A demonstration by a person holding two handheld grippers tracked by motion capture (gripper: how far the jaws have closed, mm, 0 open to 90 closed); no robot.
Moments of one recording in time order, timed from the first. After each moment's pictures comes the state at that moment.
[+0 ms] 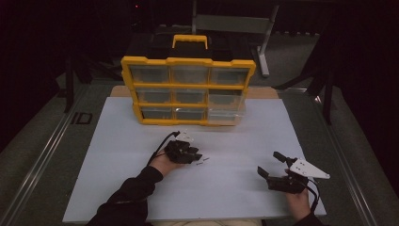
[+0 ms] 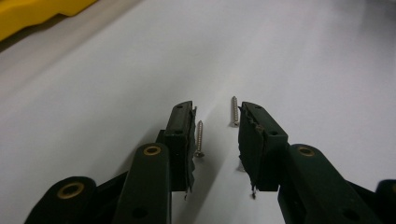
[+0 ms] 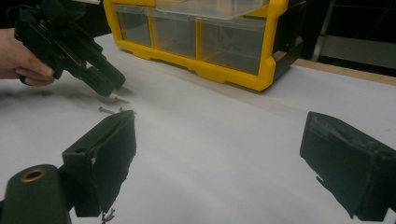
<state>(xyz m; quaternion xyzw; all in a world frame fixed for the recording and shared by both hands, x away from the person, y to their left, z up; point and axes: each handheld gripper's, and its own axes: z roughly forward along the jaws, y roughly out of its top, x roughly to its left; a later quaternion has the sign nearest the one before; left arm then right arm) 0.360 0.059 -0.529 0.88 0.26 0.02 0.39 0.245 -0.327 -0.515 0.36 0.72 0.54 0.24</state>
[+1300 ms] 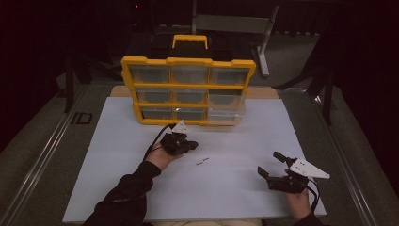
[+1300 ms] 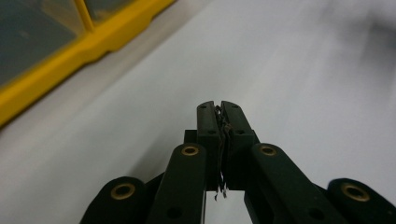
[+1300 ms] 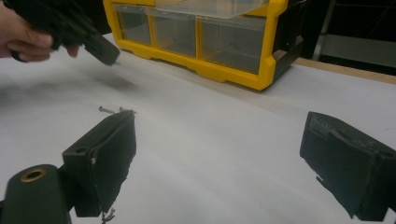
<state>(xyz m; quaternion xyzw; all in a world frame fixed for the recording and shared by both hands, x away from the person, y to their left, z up) 0.363 0.070 -0.488 0.87 0.28 0.05 0.40 0.245 -0.327 -0.516 0.36 0.72 0.54 0.23</state>
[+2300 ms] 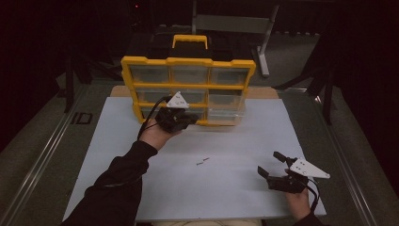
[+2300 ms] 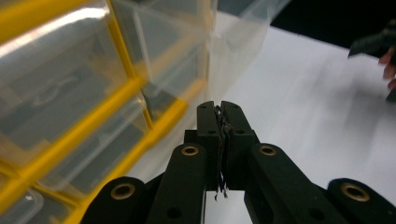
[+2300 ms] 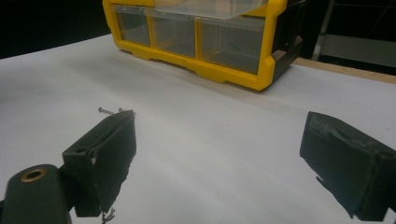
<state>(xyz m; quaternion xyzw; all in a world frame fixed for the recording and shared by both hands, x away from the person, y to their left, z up) 0.375 0.072 -0.383 0.85 0.25 0.13 0.44 0.246 -0.328 -0.516 0.36 0.72 0.54 0.23</state>
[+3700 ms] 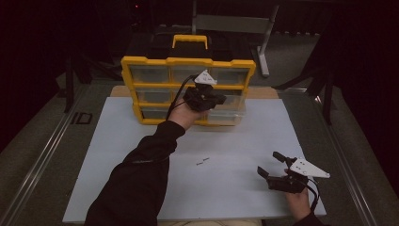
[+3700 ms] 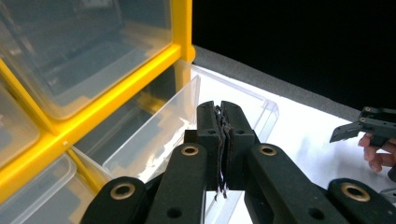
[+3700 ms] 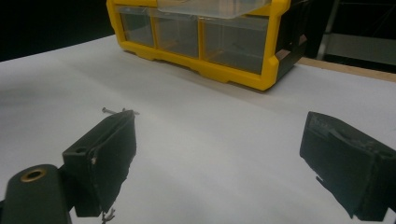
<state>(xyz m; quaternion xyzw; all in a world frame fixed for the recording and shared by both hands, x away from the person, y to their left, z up) 0.418 0.001 -0.354 0.84 0.24 0.10 0.48 0.247 -0.328 -0.516 0.36 0.72 0.55 0.23</state>
